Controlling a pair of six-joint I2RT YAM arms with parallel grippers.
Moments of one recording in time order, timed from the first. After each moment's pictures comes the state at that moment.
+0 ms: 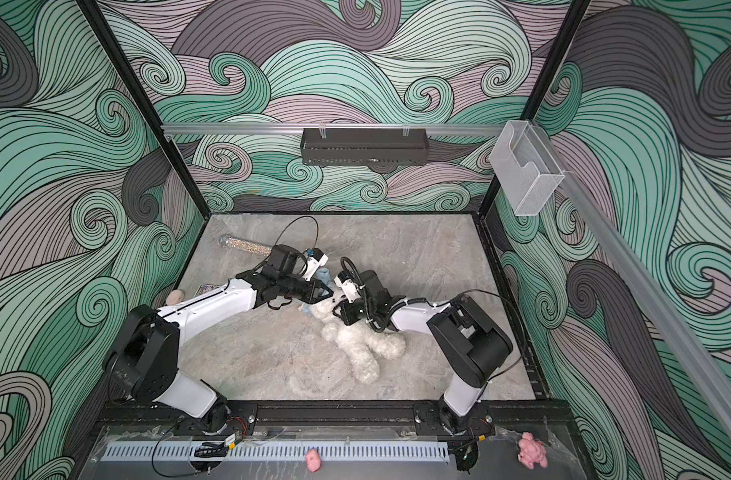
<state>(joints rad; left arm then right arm) -0.53 1.55 0.99 -0.26 0.53 -0.24 0.69 1.70 0.78 0.18 -0.42 0.26</state>
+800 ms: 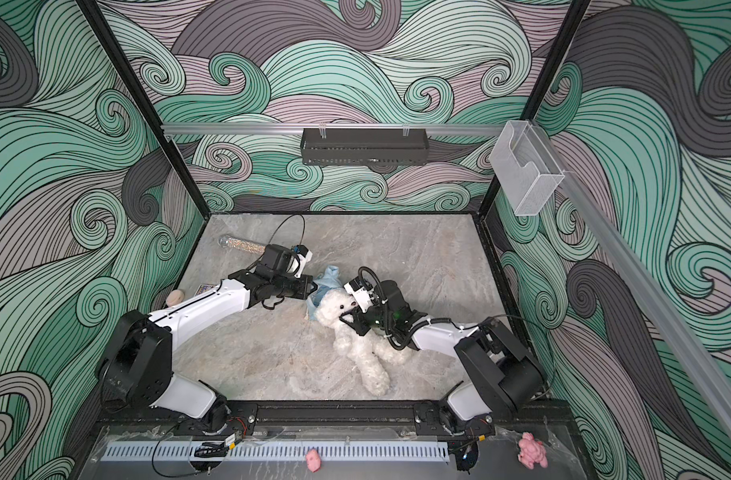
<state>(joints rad) -0.48 1.51 0.98 -0.36 0.29 -0.28 0.63 1.46 0.54 0.35 -0.58 0.18</state>
